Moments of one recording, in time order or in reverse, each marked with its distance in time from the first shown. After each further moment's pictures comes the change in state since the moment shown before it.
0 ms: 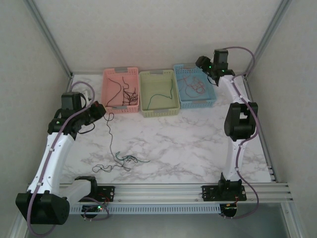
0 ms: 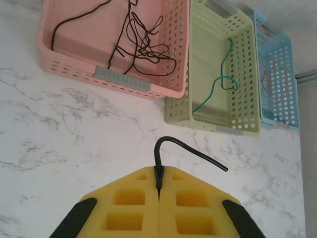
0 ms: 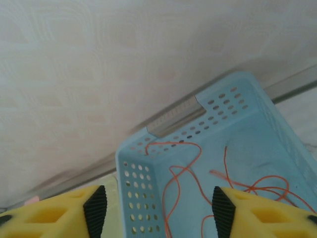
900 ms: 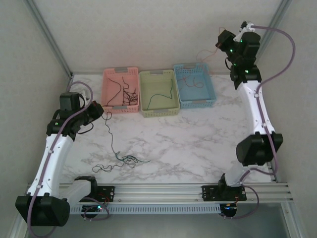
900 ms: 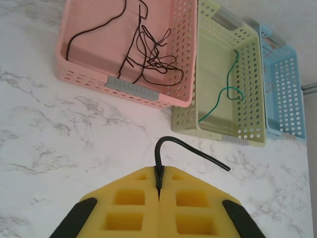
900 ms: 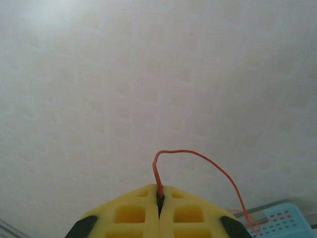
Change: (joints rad) left arm 0.014 -0.018 0.002 0.000 -0.042 -0.004; right arm -0.024 -0.440 -0.073 0.142 0.039 -0.002
